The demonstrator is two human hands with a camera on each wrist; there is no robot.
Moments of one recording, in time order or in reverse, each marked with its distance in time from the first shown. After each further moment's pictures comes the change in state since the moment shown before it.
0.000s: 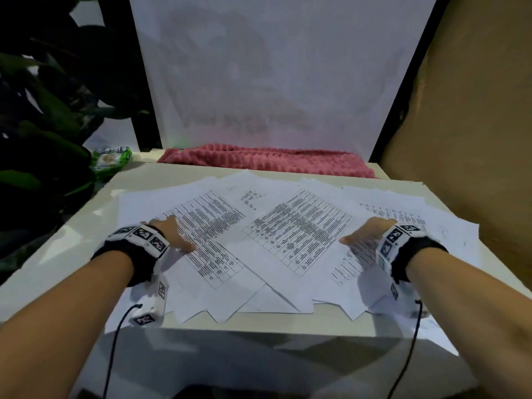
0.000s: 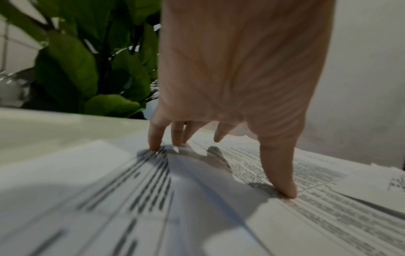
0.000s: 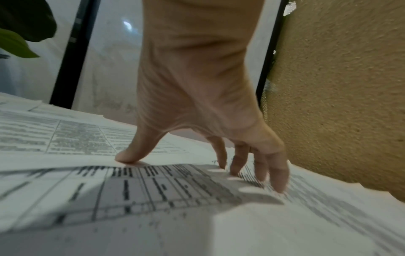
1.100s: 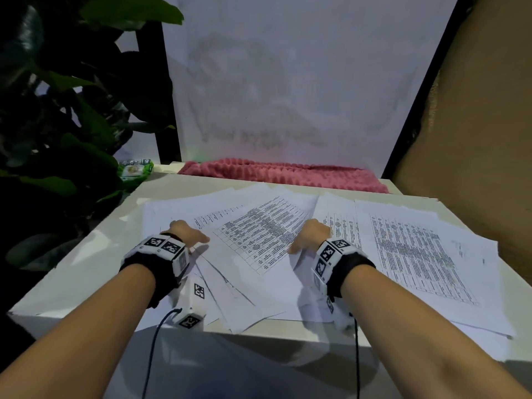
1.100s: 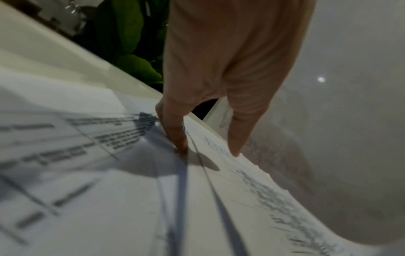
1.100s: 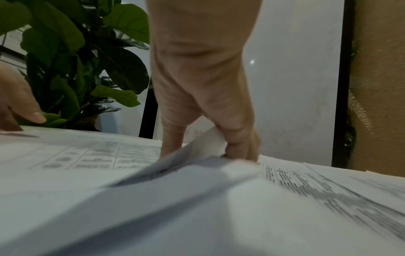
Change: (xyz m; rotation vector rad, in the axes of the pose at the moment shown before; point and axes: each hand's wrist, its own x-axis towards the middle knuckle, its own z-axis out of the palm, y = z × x) left_hand -0.027 0.004 -0.009 -0.683 0.082 -0.167; right_hand -0.056 -0.137 0.051 0.178 0.153 -0.241
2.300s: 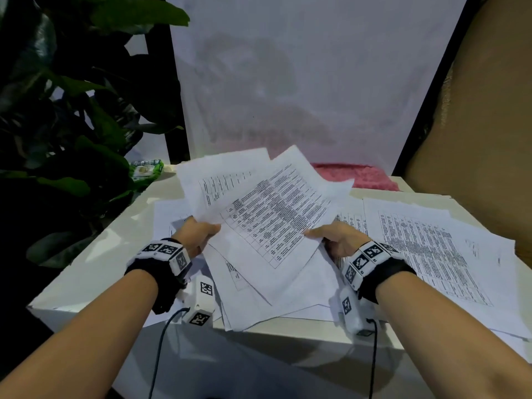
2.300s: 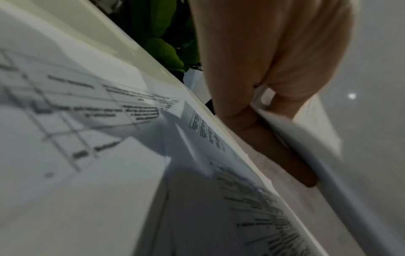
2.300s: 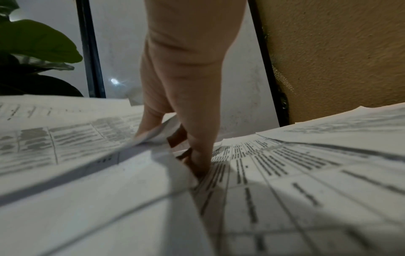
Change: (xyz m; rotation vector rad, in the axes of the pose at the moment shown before) left_hand -0.021 -0.002 0.006 -0.743 -0.132 0.135; right_hand 0.019 0.041 -0.014 0.736 -0.315 0.102
